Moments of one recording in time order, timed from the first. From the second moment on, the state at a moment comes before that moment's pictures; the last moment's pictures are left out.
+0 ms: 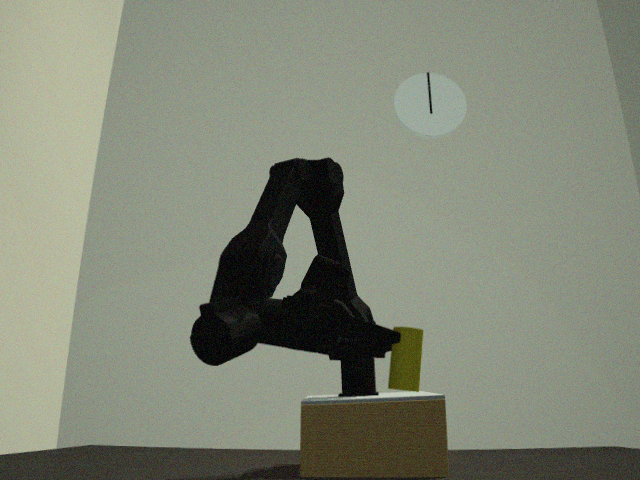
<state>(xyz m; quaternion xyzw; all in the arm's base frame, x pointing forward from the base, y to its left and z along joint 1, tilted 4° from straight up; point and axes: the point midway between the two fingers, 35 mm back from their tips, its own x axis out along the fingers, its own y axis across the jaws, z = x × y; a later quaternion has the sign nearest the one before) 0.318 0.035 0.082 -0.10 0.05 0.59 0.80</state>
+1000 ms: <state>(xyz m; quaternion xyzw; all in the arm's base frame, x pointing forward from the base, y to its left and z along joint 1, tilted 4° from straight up) 0.326 0.032 0.002 -0.10 0.05 0.59 0.80</state>
